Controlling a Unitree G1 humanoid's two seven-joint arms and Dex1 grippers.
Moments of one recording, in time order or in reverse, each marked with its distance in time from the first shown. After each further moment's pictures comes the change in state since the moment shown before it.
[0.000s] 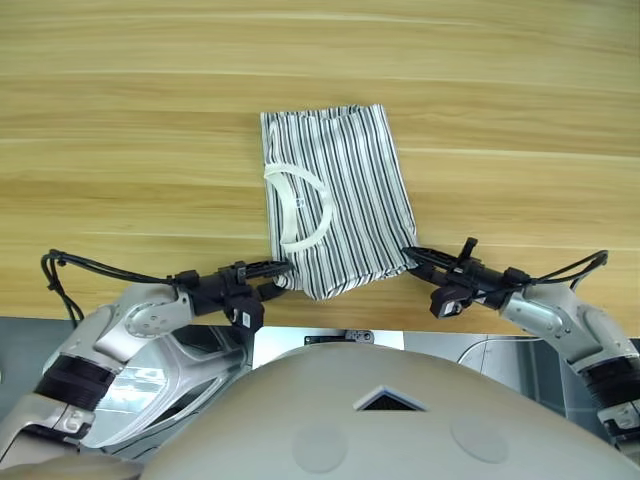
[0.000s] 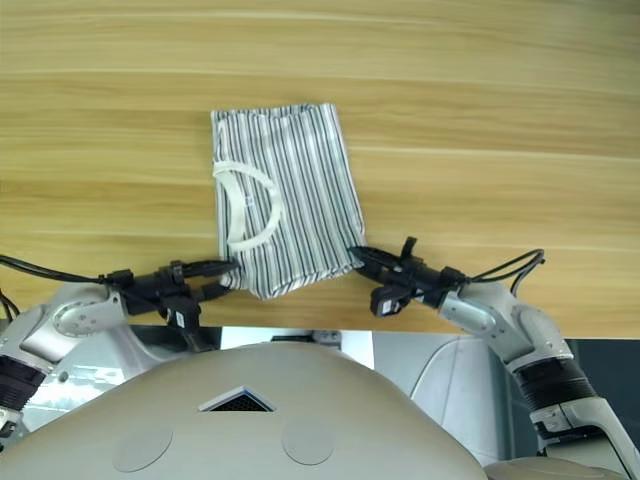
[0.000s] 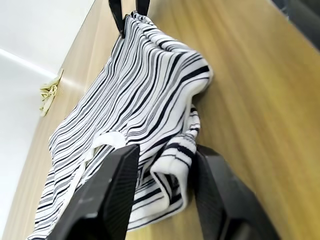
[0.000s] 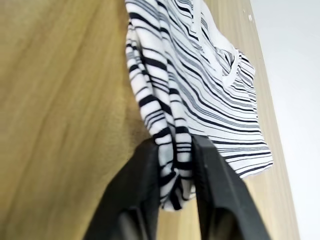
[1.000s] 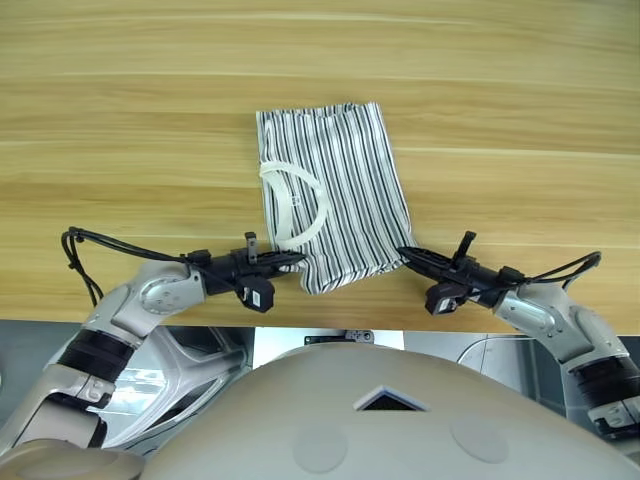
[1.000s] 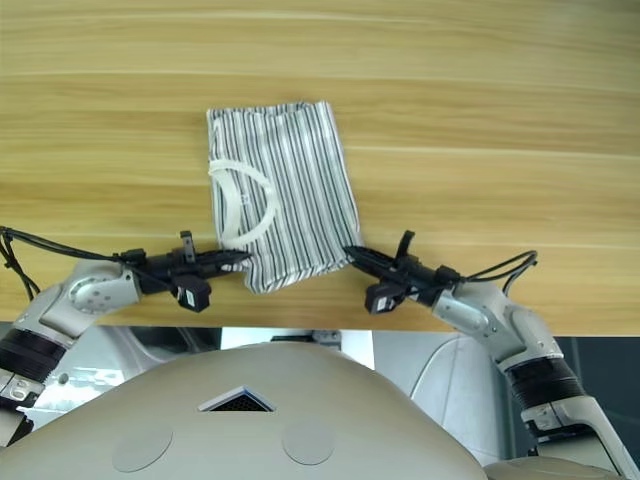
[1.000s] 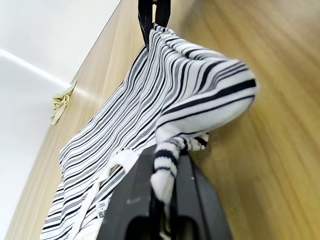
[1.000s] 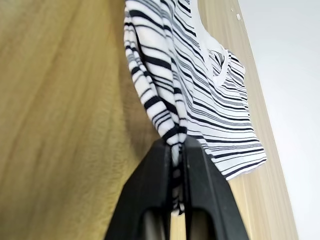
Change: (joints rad) left arm -0.112 -0.050 -0.056 0.090 -0.086 -0.018 -0.033; right arm -0.012 0.039 0.002 0.001 0.016 0.004 -0.016
